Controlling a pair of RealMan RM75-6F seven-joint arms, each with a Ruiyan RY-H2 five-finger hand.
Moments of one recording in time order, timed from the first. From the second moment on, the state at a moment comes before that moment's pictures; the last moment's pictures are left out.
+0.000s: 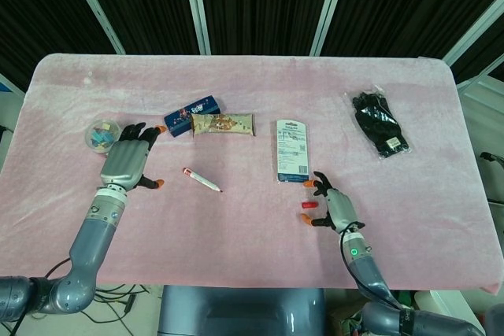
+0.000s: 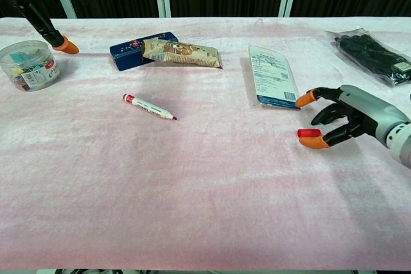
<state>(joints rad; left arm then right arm) -0.85 -1.21 -0.22 -2.04 0.57 1.25 0.62 0.50 -1.63 0.17 -1.51 -1.00 0.97 0.07</state>
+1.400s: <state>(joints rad) -0.15 -1.11 0.13 -1.72 1.40 1.61 0.01 0.05 -1.12 0.04 -1.54 -1.56 1.52 0.24</state>
